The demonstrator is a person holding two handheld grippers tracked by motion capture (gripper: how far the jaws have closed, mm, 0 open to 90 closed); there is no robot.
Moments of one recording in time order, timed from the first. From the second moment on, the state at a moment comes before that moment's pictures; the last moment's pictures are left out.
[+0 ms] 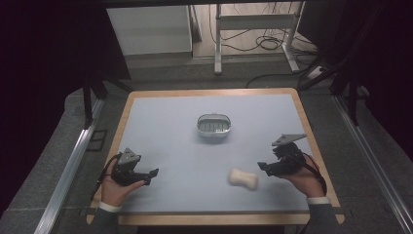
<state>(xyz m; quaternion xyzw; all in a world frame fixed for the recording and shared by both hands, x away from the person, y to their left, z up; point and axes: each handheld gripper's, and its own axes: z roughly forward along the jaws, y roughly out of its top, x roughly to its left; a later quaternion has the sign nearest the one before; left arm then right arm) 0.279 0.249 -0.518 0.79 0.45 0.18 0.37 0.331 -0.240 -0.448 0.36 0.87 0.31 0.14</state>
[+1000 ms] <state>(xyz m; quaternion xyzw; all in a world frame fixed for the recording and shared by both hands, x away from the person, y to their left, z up) 0.281 0.245 -0.521 0.80 0.44 0.17 0.36 0.326 -0.163 -0.482 0.26 0.94 0.19 0.08</state>
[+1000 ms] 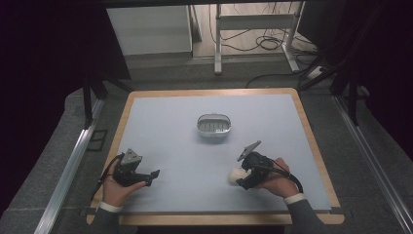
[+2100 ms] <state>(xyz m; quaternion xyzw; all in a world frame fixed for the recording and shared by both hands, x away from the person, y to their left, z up) 0.281 0.247 -0.521 0.80 0.44 0.17 0.36 0.335 -0.157 -0.467 0.25 0.95 0.14 0.09</state>
